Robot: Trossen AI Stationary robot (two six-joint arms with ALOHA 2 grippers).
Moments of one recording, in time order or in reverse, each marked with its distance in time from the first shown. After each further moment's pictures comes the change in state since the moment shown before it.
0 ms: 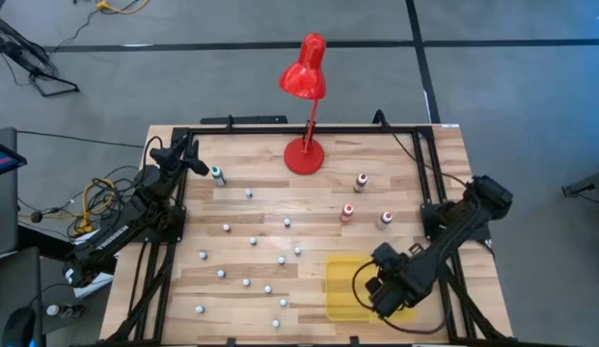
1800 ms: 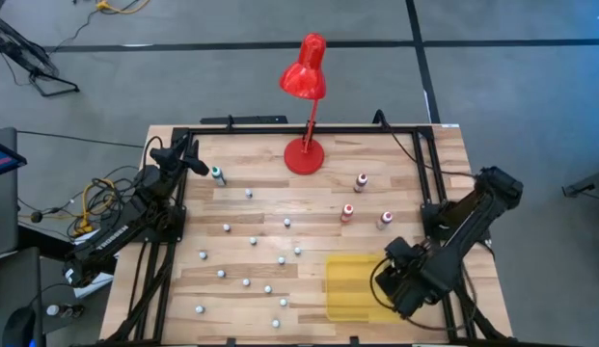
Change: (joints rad) left arm 0.000 0.000 0.000 0.000 0.000 0.000; right arm 0.070 -0.141 -0.051 -0.062 0.115 0.102
